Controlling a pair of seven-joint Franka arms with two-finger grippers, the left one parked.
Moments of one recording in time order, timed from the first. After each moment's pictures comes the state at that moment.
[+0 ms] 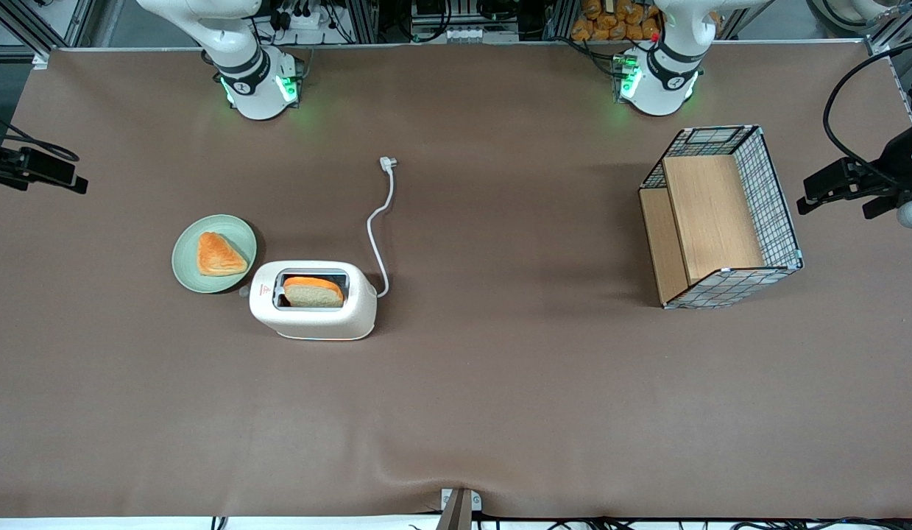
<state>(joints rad) -0.06 0.05 -0.05 -1.47 0.07 1.37 -0.01</state>
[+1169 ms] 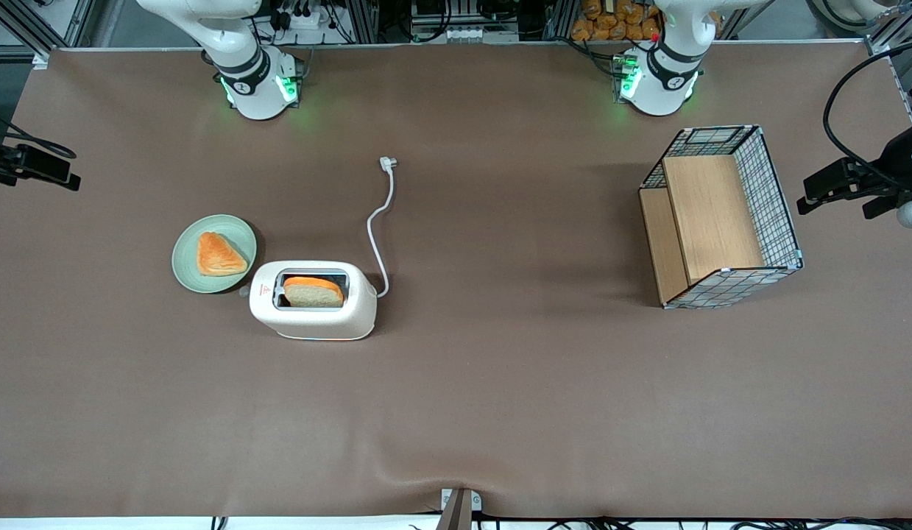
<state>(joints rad) -0.06 0.05 -0.04 -1.48 0.01 1.38 -0.01</state>
